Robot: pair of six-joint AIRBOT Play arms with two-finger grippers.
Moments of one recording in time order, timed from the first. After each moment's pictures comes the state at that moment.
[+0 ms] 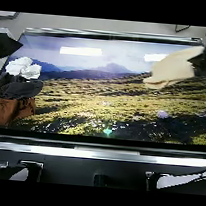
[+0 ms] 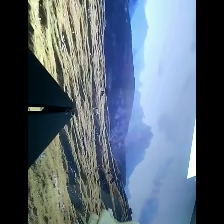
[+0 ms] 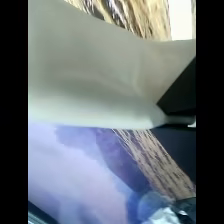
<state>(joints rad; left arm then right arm) 0.10 -1.09 1.58 1.07 -1.14 -1.53 -0.56 -1.75 2.05 -0.74 1.44 1.67</state>
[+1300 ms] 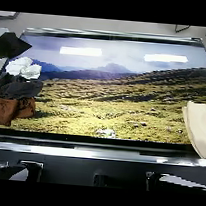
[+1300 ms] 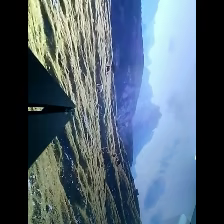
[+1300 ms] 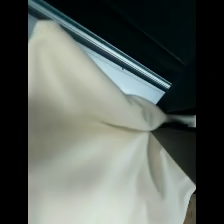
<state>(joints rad) 0.05 -1.12 1.58 1.04 -1.13 -1.58 -1.15 -1.56 1.26 -1.50 1.46 1.72</state>
